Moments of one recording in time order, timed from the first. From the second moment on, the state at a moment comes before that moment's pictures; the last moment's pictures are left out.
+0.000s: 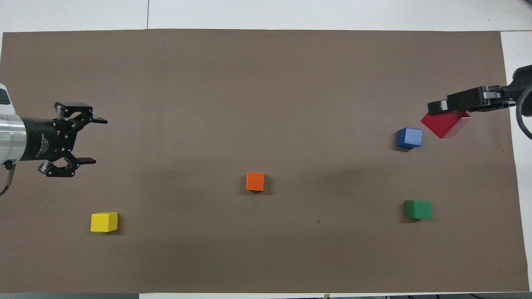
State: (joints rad) left arm 0.64 -0.09 -0.57 -2.00 -0.18 1.93 -0.61; right arm -0.08 0.09 -0.01 -1.54 0.07 1.77 -0.20
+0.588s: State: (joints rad) left arm 0.53 0.24 -0.59 -1.62 0.21 1.77 -0.43; right arm -0.06 0.13 0.00 -1.88 -0.06 2.40 -0.03
